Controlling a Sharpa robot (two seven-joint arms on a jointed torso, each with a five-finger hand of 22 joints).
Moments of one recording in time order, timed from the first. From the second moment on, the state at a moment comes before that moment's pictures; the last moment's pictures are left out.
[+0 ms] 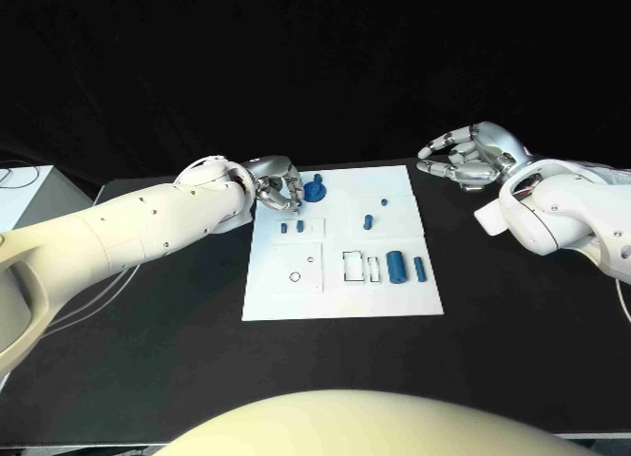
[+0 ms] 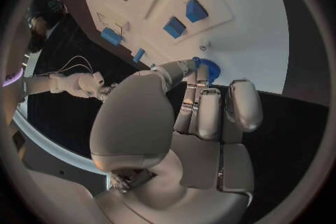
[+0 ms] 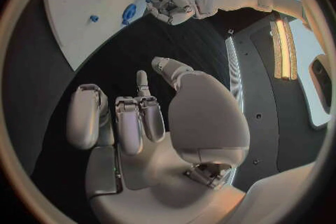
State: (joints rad) left arm 1.13 -0.58 0.04 1.00 -1.38 -0.14 0.10; left_hand 1.38 -0.19 0.64 0.01 0.25 0.94 0.14 0.32 0.46 1.05 0.08 0.36 0.18 1.46 -0.01 1.40 1.22 0.09 1.40 0.08 1.30 1.22; right arm 1.30 -0.84 -0.13 1.41 -0.72 -0.43 0.14; right_hand 1.21 -0.22 0.48 0.10 0.37 0.92 0.13 0.26 0.50 1.47 0.04 1.50 1.31 1.46 -0.03 1.53 1.31 0.07 1.43 0.08 1.31 1.18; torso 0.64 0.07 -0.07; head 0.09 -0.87
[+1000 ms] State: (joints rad) left arm 1.13 -0.58 0.04 0.98 -1.34 -0.09 0.09; left_hand 1.38 -0.19 0.64 0.01 0.25 0.95 0.14 0.32 0.46 1.06 0.08 0.35 0.17 1.46 -0.01 1.40 1.22 0.09 1.40 0.08 1.30 1.22; right arm 1.30 -0.84 -0.13 1.41 -0.72 -0.43 0.14; right_hand 1.21 -0.22 0.48 0.10 0.37 0.92 0.13 0.26 0.50 1.47 0.04 1.50 1.31 1.46 -0.03 1.53 1.31 0.07 1.43 0.08 1.31 1.18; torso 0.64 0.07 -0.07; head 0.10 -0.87
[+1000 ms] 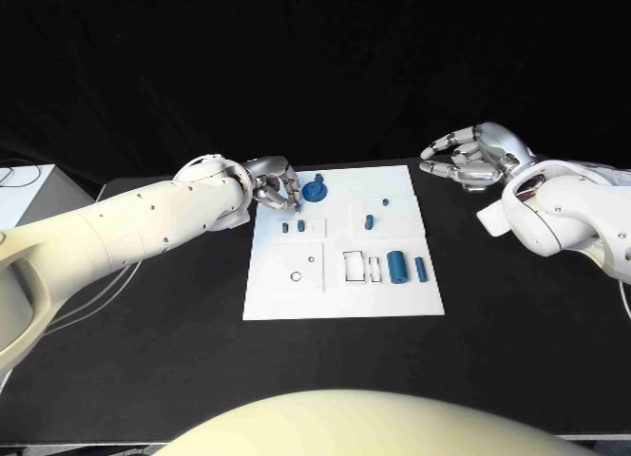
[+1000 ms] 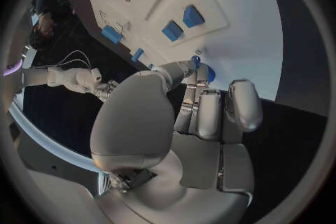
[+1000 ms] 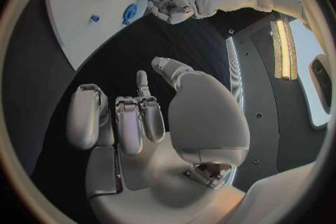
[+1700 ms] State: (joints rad) left arm 1.13 -0.58 0.04 0.98 -1.34 -0.07 0.09; left_hand 1.38 -0.19 0.64 0.01 0.25 0.95 0.14 0.32 0.46 1.07 0.07 0.35 0.17 1.46 0.00 1.40 1.22 0.09 1.40 0.09 1.30 1.22; right arm 1.30 -0.84 -0.13 1.41 -0.72 -0.43 0.14; right_hand 1.21 -0.22 0.48 0.10 0.37 0.92 0.13 0.25 0.51 1.47 0.04 1.50 1.31 1.46 -0.03 1.53 1.31 0.07 1.44 0.07 1.31 1.19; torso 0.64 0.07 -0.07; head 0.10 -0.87
